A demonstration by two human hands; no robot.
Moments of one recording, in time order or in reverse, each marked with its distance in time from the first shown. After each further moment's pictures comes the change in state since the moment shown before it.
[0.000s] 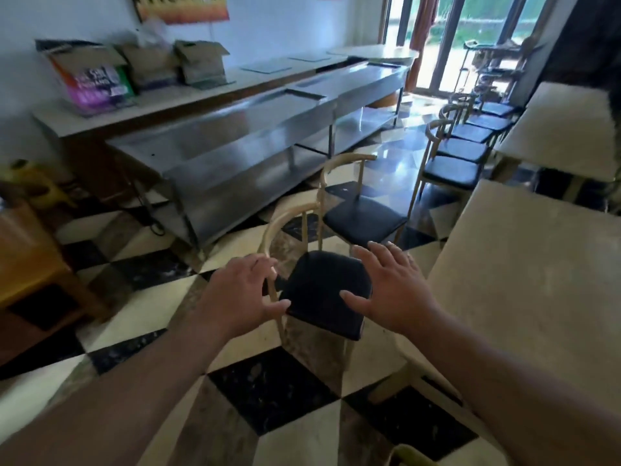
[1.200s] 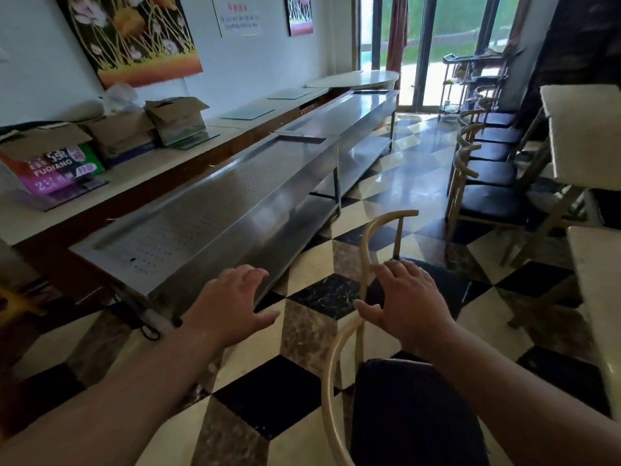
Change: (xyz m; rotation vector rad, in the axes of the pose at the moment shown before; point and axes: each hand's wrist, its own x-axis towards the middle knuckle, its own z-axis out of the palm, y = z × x) left_hand 0.512 -0.324 -0.044 0.103 -0.019 0.152; right_hand 0.540 -0.039 0.056 -0.007 0.090 0.177
